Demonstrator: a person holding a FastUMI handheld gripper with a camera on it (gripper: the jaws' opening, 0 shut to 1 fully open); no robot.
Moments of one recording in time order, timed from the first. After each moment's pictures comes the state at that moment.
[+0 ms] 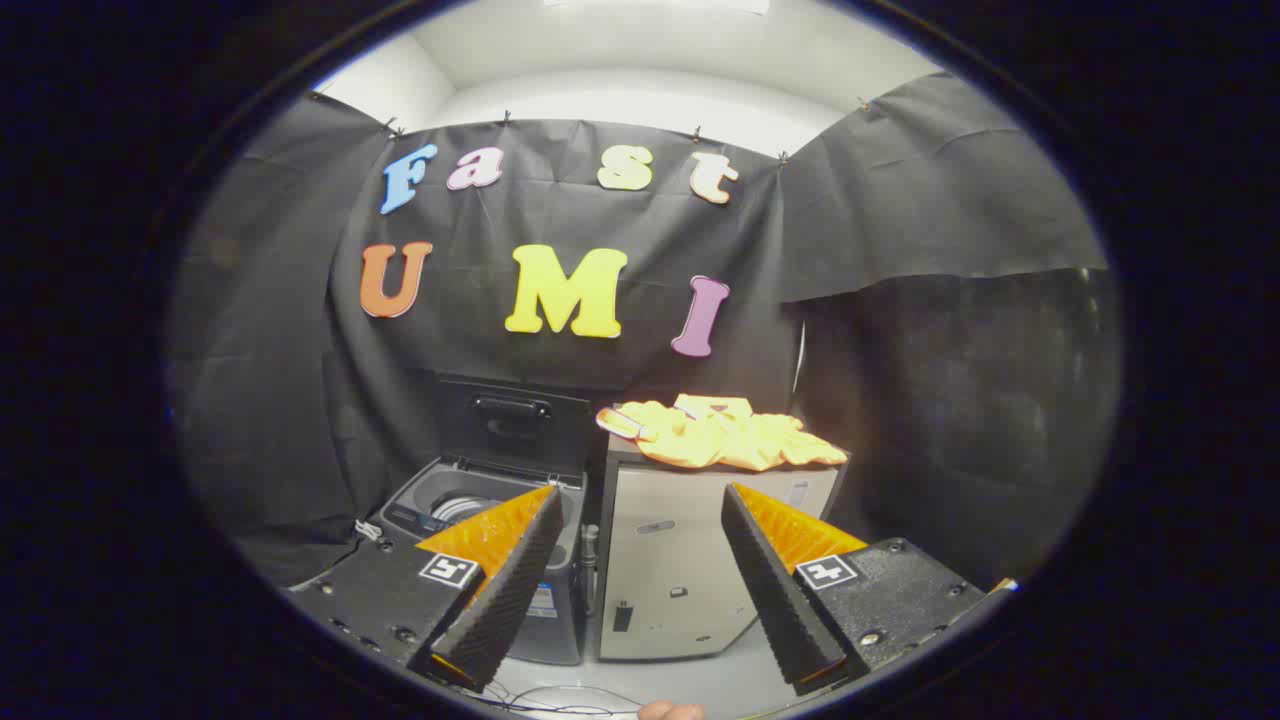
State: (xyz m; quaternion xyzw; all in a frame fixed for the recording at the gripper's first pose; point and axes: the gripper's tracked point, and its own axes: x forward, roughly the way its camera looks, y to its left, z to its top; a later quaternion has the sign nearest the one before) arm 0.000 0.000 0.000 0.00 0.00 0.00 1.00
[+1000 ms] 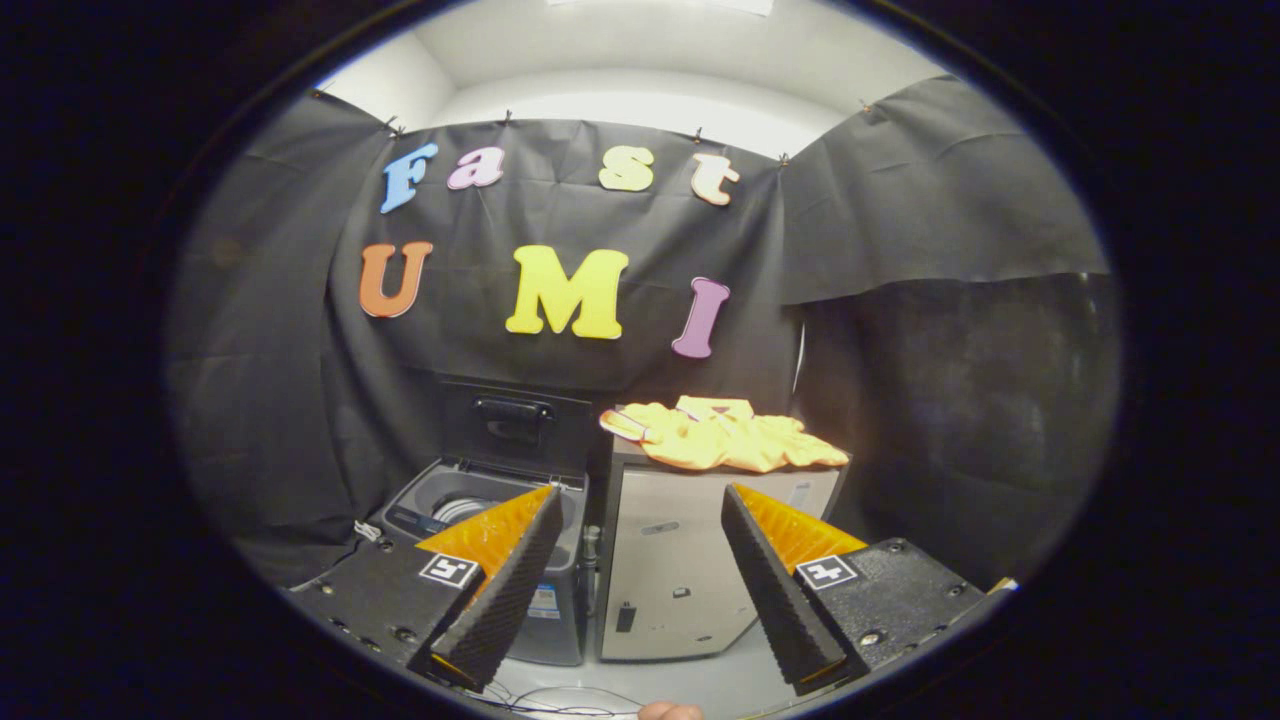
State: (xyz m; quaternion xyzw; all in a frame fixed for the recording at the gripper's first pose) arm -0.006 0.009 -0.004 0.00 0.00 0.00 1.00
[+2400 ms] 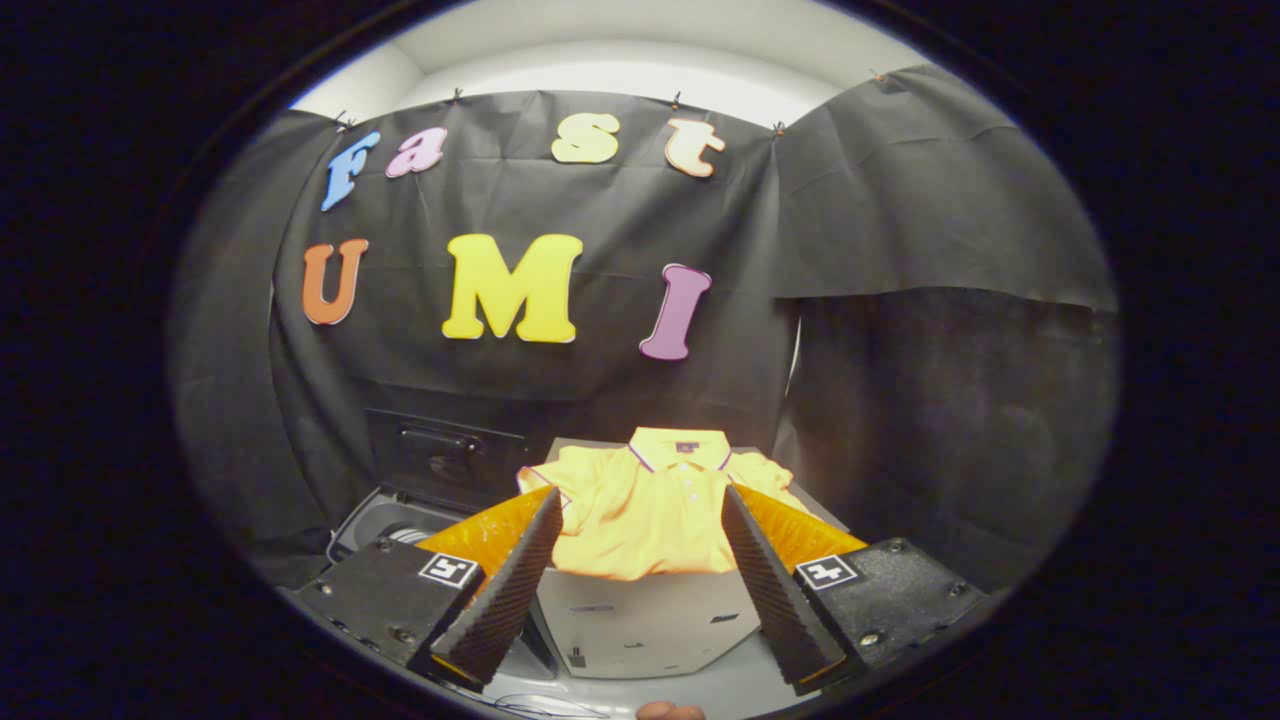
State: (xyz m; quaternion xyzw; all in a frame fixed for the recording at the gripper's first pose) arm 0.191 -0.088 0.092 0.01 0.06 -0.02 1.00
